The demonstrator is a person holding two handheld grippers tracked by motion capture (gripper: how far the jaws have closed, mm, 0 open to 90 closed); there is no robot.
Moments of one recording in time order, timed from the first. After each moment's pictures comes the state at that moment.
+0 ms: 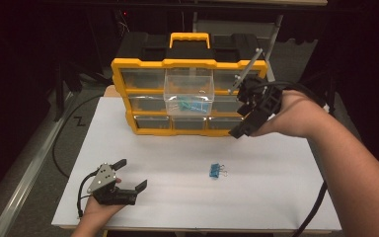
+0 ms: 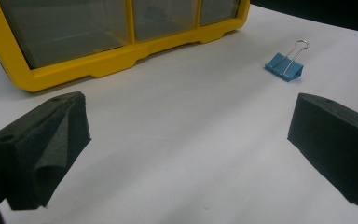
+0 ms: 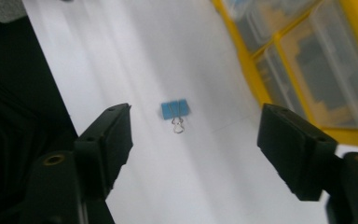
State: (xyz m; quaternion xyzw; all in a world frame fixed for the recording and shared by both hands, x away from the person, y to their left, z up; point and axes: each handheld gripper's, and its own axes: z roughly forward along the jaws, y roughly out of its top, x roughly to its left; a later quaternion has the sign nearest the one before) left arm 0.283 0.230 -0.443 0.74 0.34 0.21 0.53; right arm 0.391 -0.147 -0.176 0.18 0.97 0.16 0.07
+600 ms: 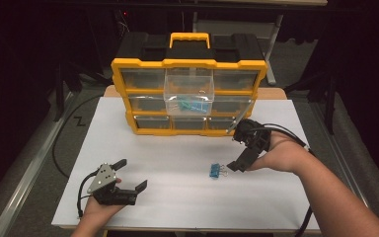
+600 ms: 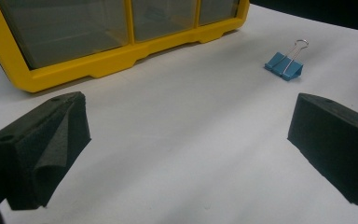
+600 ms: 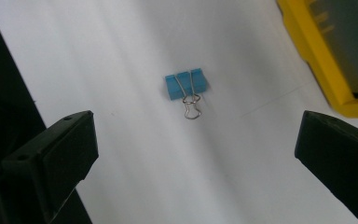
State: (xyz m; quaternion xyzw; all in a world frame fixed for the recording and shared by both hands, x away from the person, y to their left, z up) left arm 0.283 0.230 -0.444 0.74 0.34 0.21 0.53; right arm 0.386 -0.159 -0.287 0.20 0.97 0.15 0.06
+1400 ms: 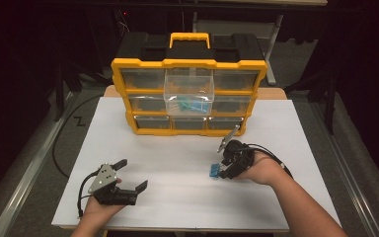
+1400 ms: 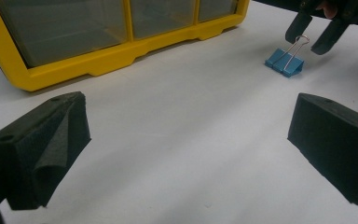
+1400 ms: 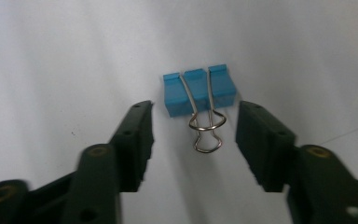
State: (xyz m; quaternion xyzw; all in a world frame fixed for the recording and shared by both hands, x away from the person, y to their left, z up) left arm 0.284 0.229 -0.445 0.75 0.34 0.22 0.53; right arm 0.405 -0.153 -0.384 0.17 0.97 0.17 0.03
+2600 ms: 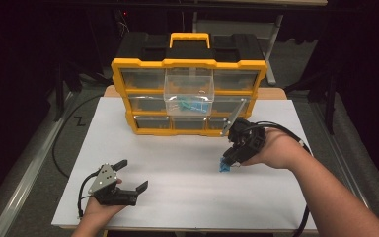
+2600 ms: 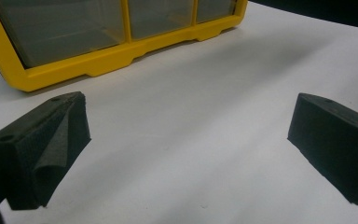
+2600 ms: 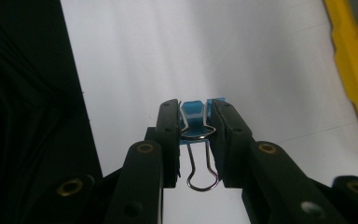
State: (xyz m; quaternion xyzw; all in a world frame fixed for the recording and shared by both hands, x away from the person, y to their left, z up) left arm 0.282 0.228 -0.444 0.75 0.34 0.21 0.53; right arm 0.383 -0.144 -0.265 0.12 0.98 0.17 0.00
